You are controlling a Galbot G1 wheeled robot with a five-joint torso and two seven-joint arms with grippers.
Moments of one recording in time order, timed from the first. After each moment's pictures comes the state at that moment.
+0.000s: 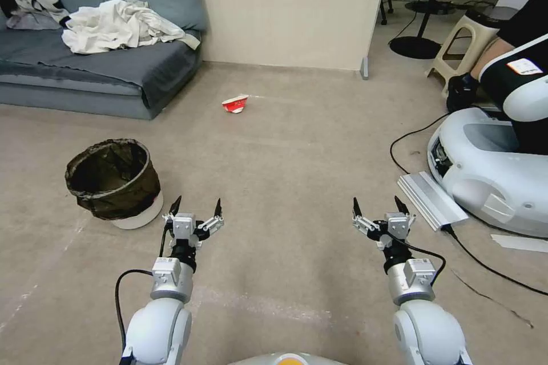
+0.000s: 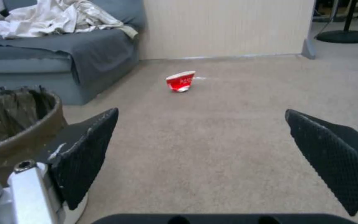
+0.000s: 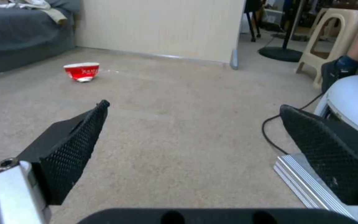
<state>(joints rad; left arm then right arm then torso) 1.55 -1.50 -0.55 -2.00 0.00 0.00 0.00 -1.55 1.50 0.55 2.00 0.00 0.00 0.00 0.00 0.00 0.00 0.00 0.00</state>
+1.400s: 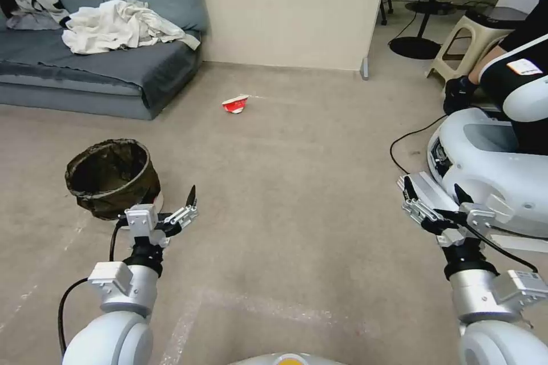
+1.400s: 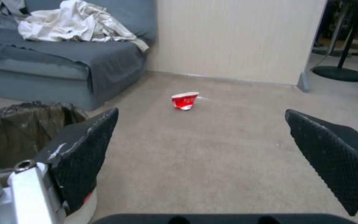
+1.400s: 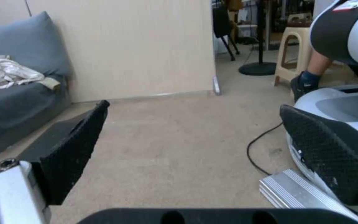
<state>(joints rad) 1.70 -1.46 -0.66 -2.31 -0.22 0.14 -0.01 -1.72 1.48 0.73 2.36 0.31 -0.11 0.02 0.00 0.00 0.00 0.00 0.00</state>
